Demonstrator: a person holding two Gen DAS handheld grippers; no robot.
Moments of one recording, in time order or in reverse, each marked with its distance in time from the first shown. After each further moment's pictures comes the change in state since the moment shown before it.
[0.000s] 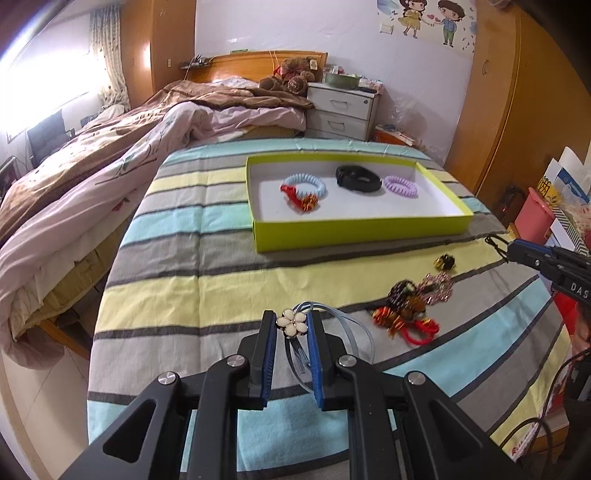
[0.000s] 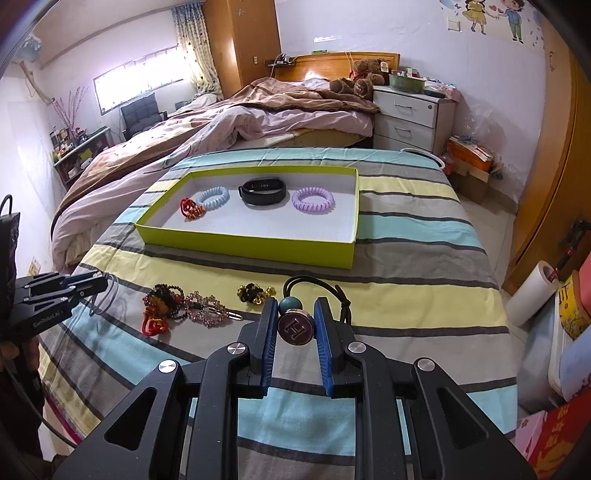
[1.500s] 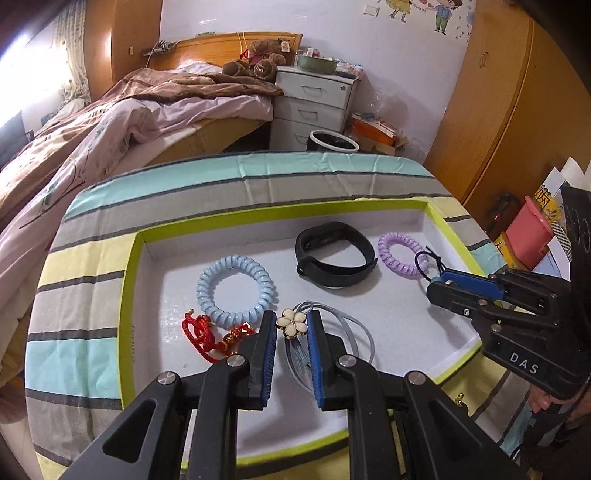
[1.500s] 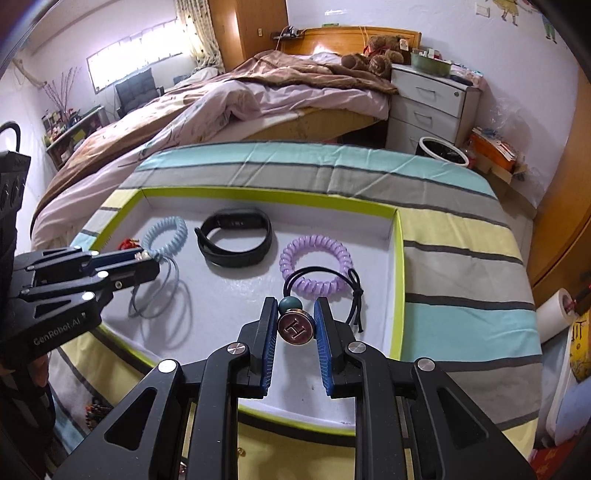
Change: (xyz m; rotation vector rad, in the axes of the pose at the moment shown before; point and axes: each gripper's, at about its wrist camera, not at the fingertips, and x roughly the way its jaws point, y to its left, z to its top) left arm 0.135 -0.039 0.122 0.027 0.086 -0.115; right arm 0.128 -0.012 0.085 -0.034 0.128 0.023
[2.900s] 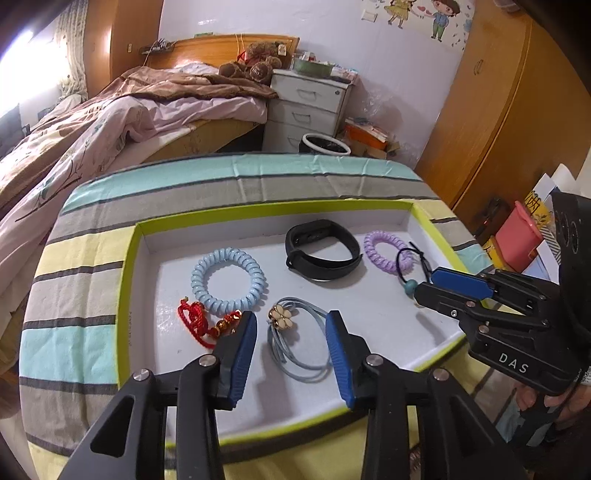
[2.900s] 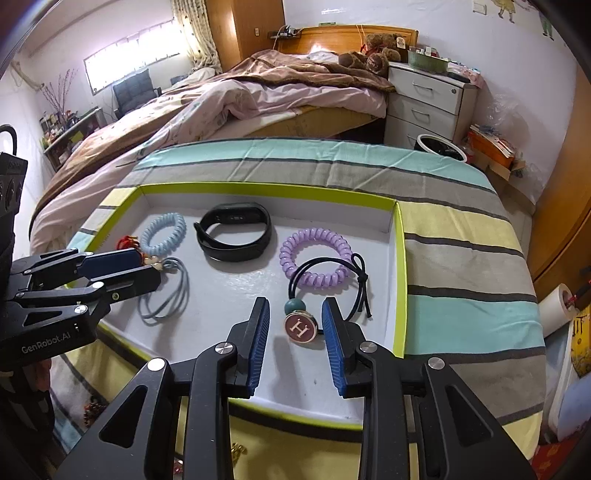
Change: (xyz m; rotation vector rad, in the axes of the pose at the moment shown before) left arm -0.016 -0.001 -0.006 -0.018 -0.030 -0.048; right arm -0.010 0.004 -0.003 0.009 -0.021 -0.003
